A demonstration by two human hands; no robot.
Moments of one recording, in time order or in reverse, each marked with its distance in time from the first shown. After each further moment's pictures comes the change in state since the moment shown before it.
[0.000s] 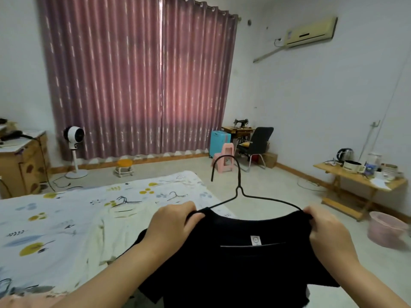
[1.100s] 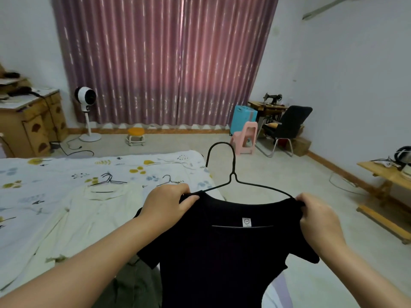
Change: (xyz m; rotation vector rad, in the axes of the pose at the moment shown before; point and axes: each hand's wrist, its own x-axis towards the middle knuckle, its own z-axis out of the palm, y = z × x) left_hand 0.224 -0.068 0.254 0.138 -0.128 -0.351; right_hand 0.316 0.162 0.175 -0.006 -0.133 -0.062
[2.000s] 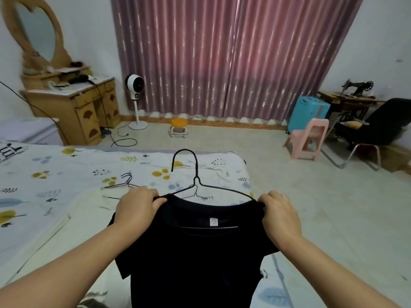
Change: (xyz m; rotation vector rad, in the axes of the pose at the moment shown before) left_hand 0.221 -0.193 0.148 0.417 -0.004 -0.500; right_hand 0.301 -0.048 0.307 -0.090 -0.304 -0.366
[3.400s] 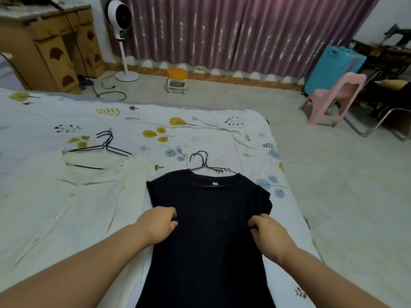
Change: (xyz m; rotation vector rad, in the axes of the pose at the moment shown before) left_hand 0.105 -0.095 0.317 0.019 -0.729 0.089; right_hand 0.090 -0.015 0.309 0.078 -0.571 0.038
